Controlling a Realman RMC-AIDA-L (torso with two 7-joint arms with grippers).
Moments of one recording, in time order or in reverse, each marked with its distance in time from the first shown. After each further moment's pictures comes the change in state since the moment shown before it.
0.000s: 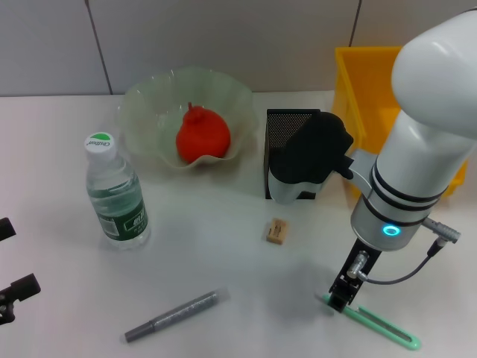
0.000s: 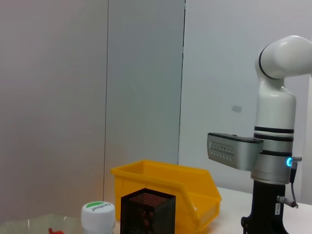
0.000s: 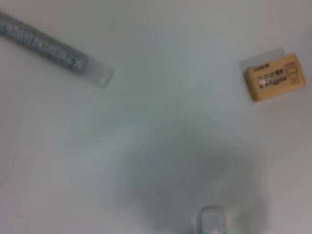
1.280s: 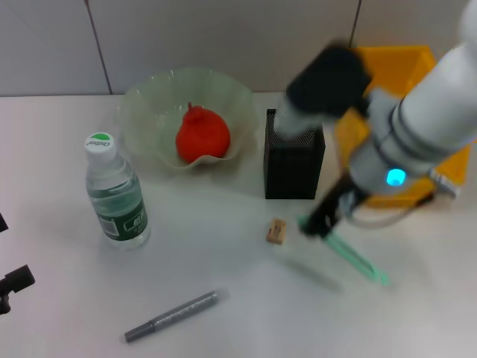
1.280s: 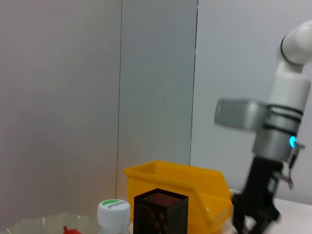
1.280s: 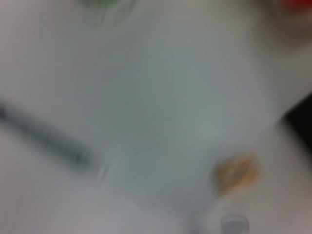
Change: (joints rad) left arm -0.001 0.000 -0.025 -0.014 0.000 -0.017 0.002; right arm -0.081 -0.010 0.159 -0.234 0.007 0.052 -0.079
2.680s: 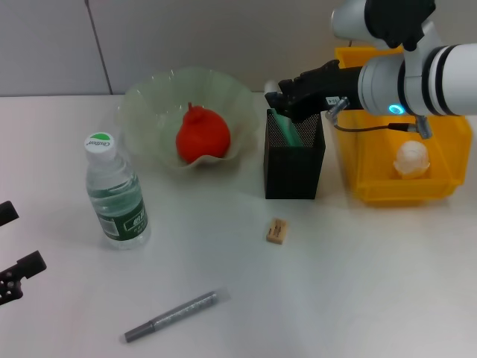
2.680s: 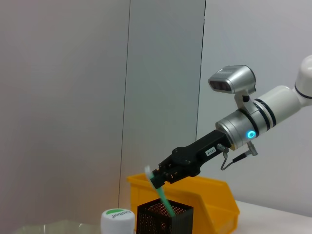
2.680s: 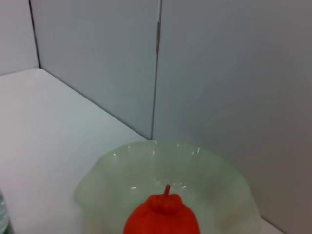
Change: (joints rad) left arm -0.024 -0.022 -0.013 -0.013 0.000 -0.018 -0.014; right arm -0.135 0.001 0.166 0.125 0.323 0.663 -0.442
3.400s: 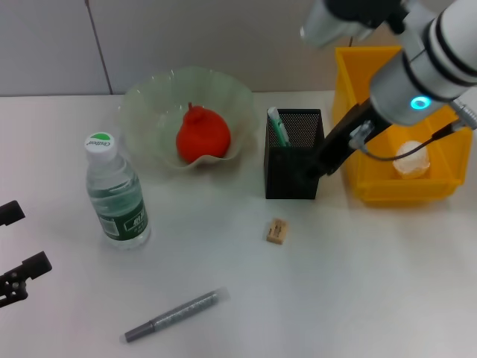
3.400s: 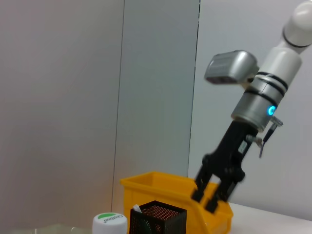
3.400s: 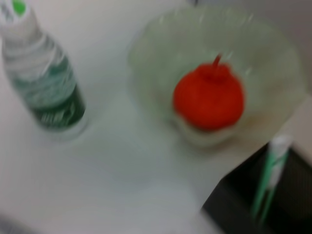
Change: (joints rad) left arm -0.007 -0.002 0.008 -0.002 0.000 0.009 -0.001; right arm 0.235 -0.002 0.095 -0.122 -0.358 -0.723 0.301
